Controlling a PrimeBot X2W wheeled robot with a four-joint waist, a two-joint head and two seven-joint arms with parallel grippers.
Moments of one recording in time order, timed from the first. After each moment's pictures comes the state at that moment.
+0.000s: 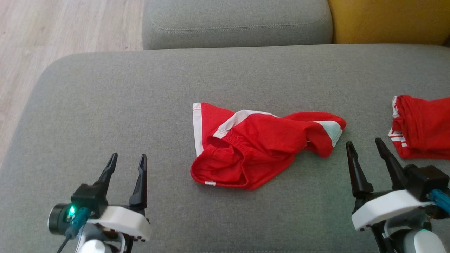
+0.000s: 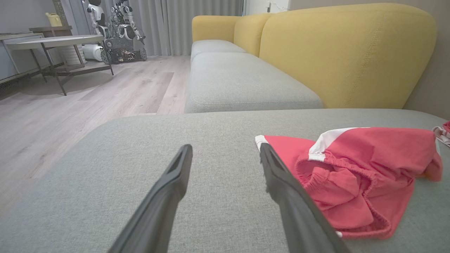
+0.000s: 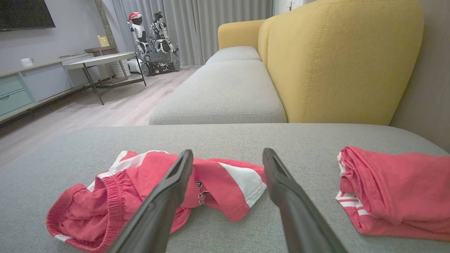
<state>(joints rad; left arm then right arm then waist) 0.02 0.25 -0.34 0.06 -0.30 0.18 -0.19 0.09 -0.04 0.00 -0.11 0.14 0.13 0.12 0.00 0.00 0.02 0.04</state>
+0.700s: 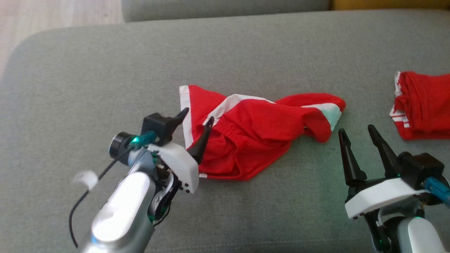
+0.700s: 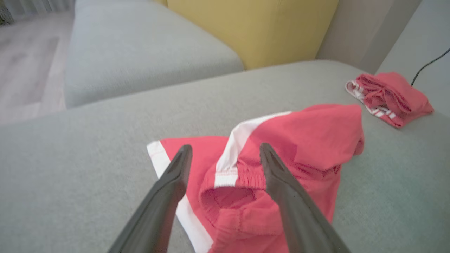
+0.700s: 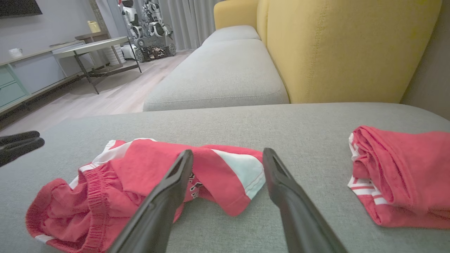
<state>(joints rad) -0.38 0.14 -0.54 0.28 -0.32 -0.01 0.04 0.03 -0.04 0.03 -0.10 0.15 0.13 0.12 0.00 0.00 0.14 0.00</state>
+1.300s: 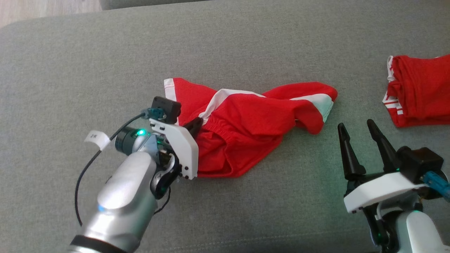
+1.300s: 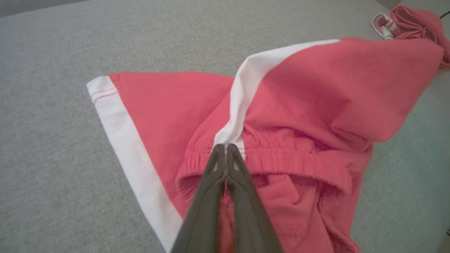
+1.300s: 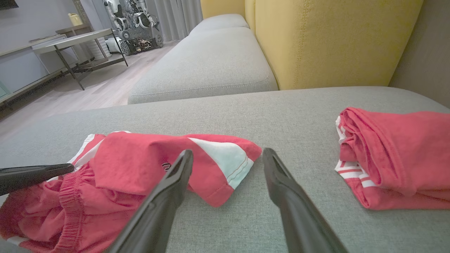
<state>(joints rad) -0.56 0.08 -0.57 0.61 -0.43 -0.09 0.18 0.00 -0.04 0.03 -0.07 0.16 0.13 0.11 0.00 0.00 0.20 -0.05</state>
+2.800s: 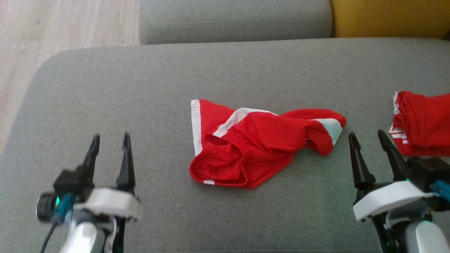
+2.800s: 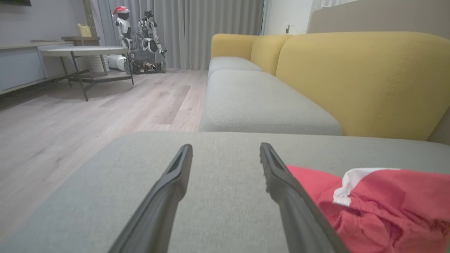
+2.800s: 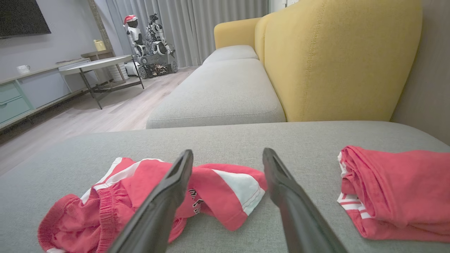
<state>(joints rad) -0.07 0.27 -0.34 0.09 -0.38 0.24 -0.25 0.04 -0.04 -0.02 -0.08 0.17 0.13 0.12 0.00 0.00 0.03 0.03</state>
